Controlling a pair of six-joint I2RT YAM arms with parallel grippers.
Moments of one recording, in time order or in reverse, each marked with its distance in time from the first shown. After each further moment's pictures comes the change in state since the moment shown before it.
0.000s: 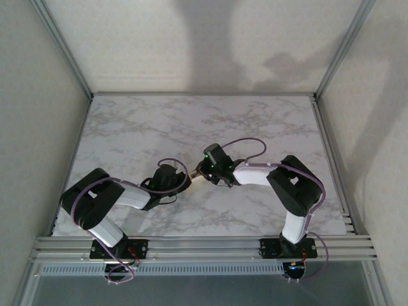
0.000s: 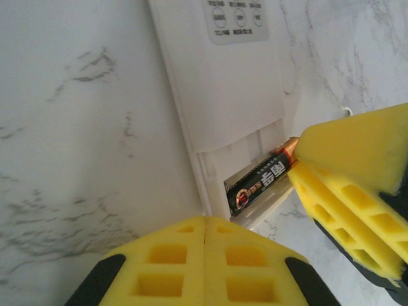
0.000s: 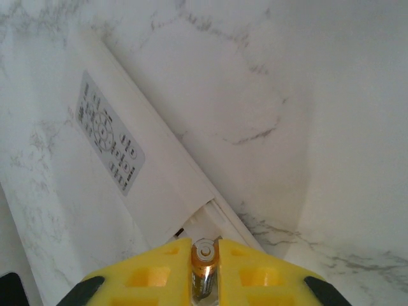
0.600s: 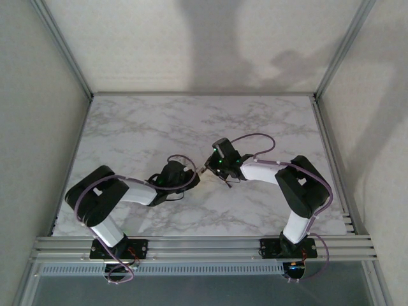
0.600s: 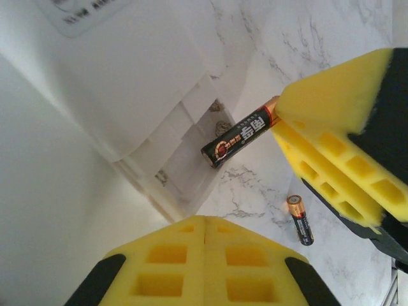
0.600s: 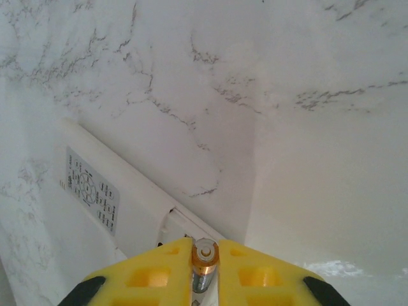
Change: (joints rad) left arm -0.045 0.016 0.091 -0.047 0.019 0.016; right arm -0.080 -0.047 0.000 -0.094 0.011 -0.075
